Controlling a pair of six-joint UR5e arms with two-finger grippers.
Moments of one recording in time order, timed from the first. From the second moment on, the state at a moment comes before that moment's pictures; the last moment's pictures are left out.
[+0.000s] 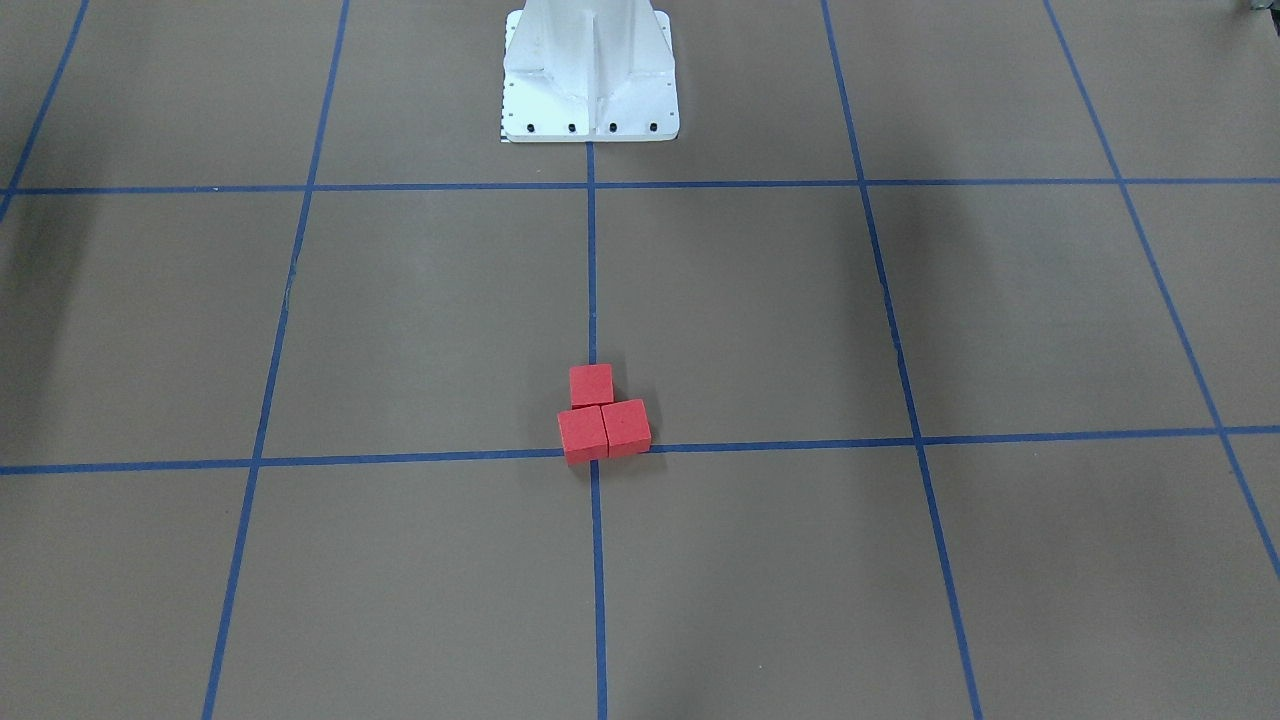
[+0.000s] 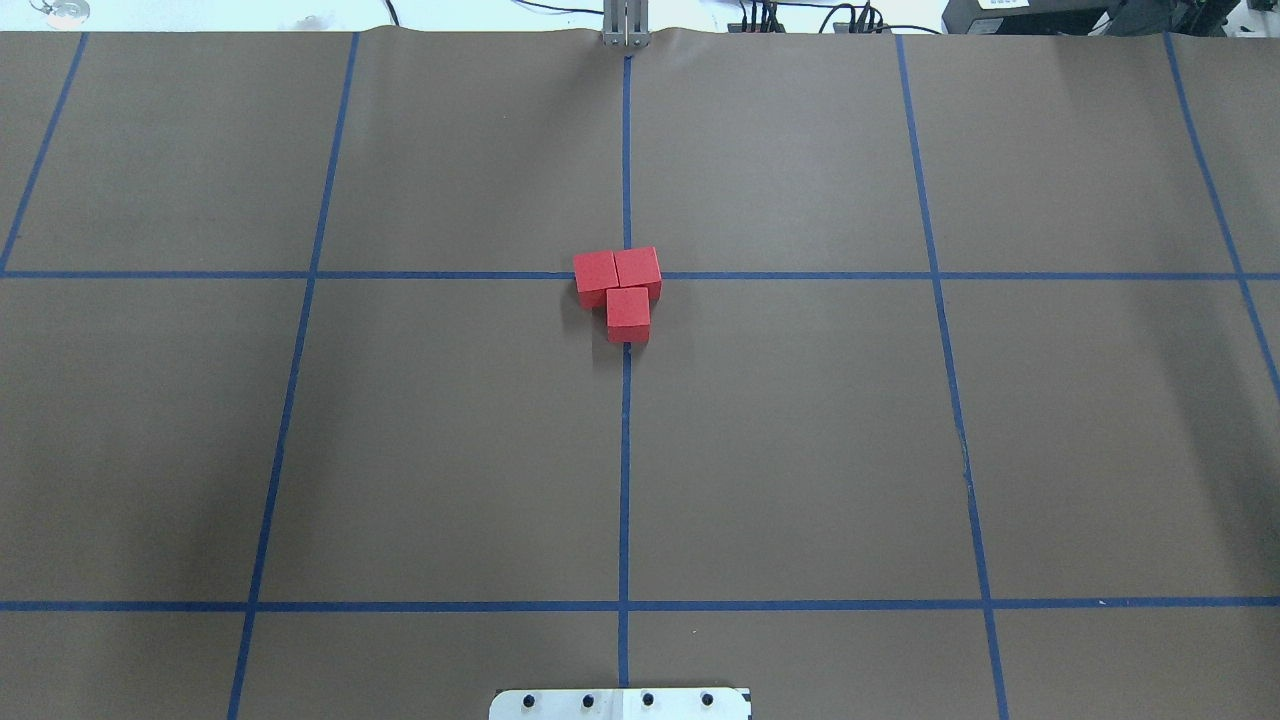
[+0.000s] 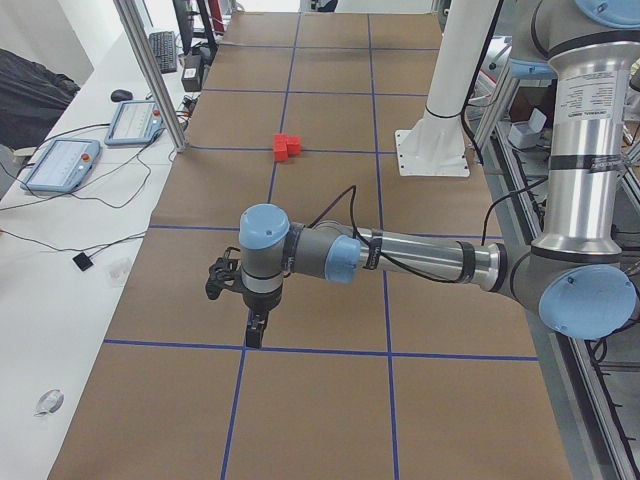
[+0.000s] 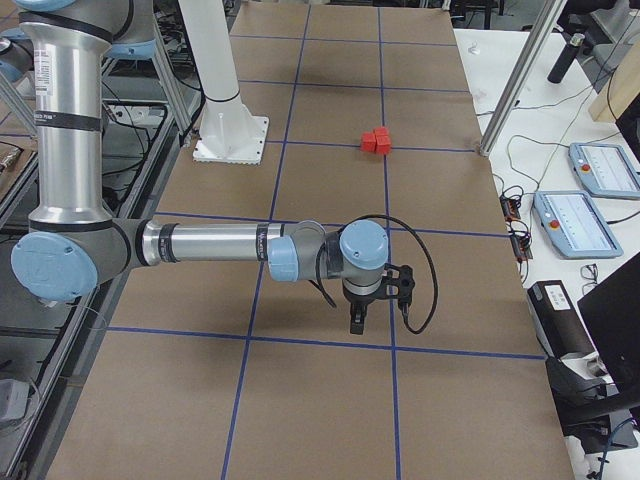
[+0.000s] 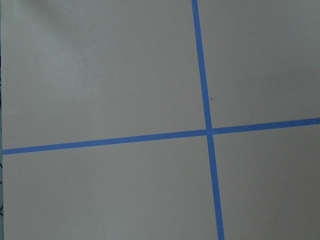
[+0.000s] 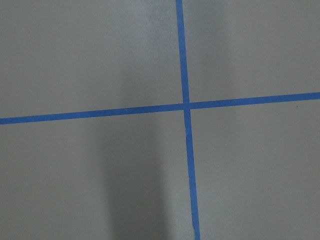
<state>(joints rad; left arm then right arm) -1.55 -1.56 -1.71 -1.64 -2.19 -0.04 1.56 -1.63 1.69 -1.51 2.42 0.18</state>
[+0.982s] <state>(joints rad) -1.55 -1.54 -1.69 -1.65 -2.37 -0.04 1.56 -1.63 1.69 -1.51 2.43 0.19</state>
